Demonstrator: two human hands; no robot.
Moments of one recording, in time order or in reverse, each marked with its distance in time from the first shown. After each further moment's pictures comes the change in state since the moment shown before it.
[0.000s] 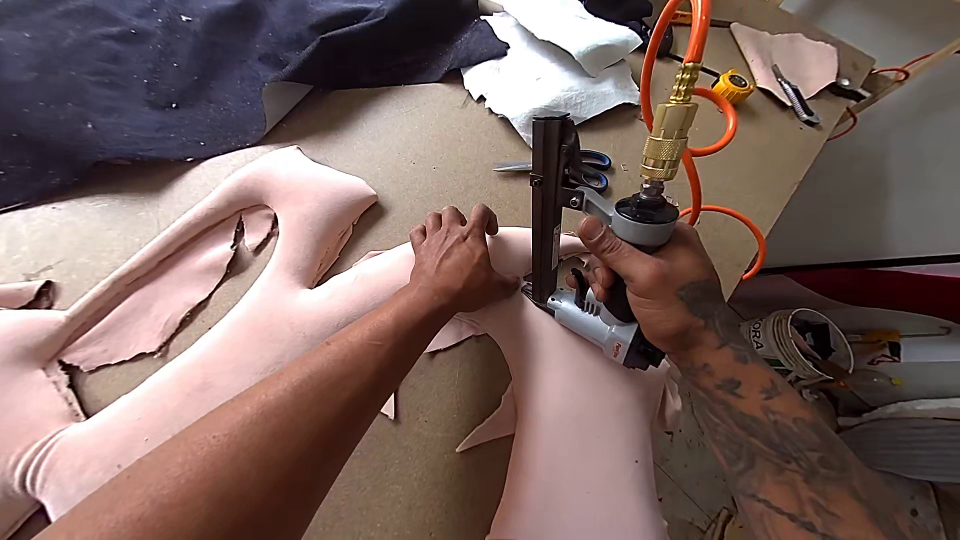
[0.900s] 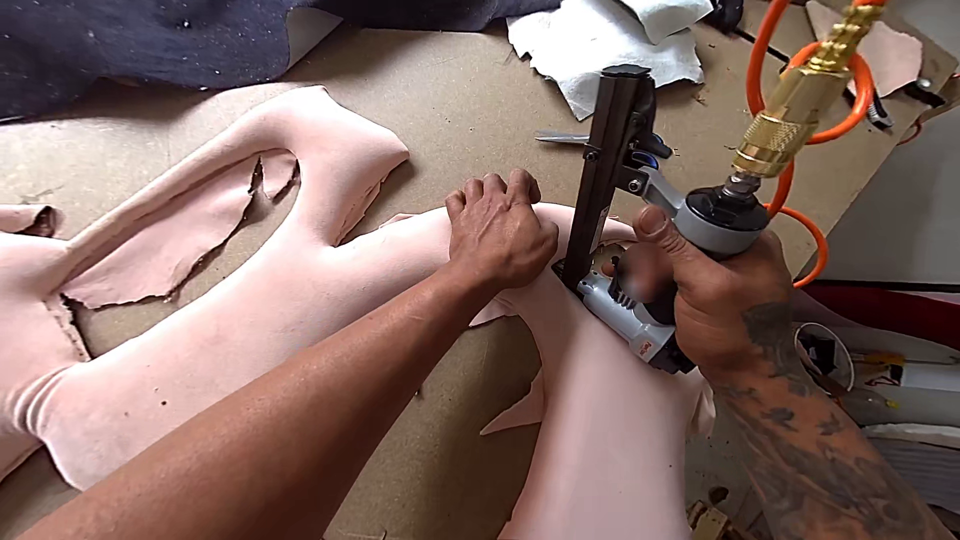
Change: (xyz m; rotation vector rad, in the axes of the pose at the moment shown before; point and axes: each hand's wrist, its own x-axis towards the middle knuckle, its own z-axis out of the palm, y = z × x) left_hand 0.001 -0.001 0.008 -0.184 0.100 -0.020; right_hand -0.010 0.008 0.022 -0.001 0.051 -0.112
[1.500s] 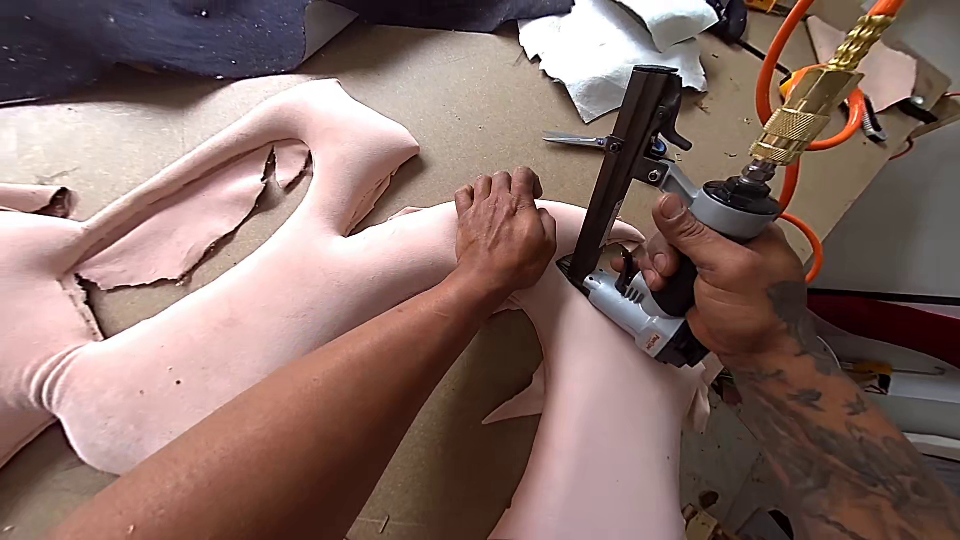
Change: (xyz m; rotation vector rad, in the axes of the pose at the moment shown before) left_hand -0.003 -0.006 0.025 0.029 0.290 0.067; right_hand 0.010 -0.005 -0.011 0.060 -0.055 0.136
